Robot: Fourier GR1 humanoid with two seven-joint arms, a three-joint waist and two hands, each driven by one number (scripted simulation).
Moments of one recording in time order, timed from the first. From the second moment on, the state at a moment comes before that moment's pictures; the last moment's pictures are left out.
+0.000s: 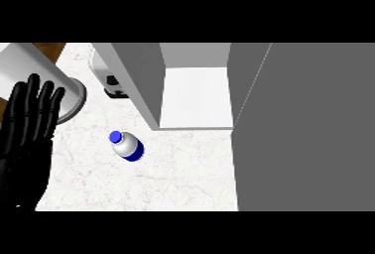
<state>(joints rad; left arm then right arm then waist) -0.02 0.09 -0.03 -2.10 -0.01 0.01 0.01 0.01 -0.09 -0.01 -2.10 0.00 0.00 0.01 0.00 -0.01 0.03</state>
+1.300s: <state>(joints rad) 0.21 0.02 -0.48 -2.10 0.00 0.60 0.14 0.40 -0.05 0.07 -2.27 -0.37 0.19 0.15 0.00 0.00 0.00</state>
